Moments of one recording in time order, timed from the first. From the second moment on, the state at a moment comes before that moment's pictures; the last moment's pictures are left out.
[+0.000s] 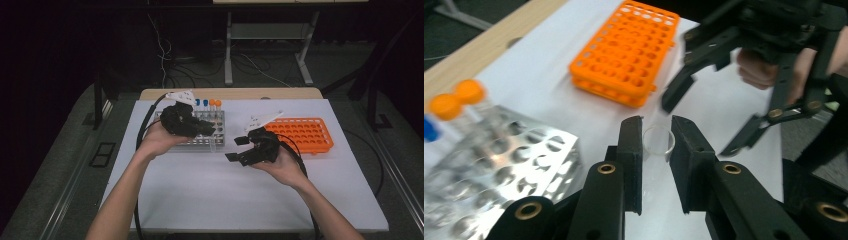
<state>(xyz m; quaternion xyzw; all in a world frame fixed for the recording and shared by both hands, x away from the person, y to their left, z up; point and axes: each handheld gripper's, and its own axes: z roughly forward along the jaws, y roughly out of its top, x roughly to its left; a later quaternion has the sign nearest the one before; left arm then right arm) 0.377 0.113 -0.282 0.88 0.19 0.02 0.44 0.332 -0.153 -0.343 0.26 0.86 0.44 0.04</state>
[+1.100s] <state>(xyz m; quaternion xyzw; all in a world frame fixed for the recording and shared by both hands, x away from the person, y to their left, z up) 0.462 0.165 -0.287 0.85 0.31 0.10 0.41 0.271 -0.260 -0.378 0.38 0.80 0.47 0.06</state>
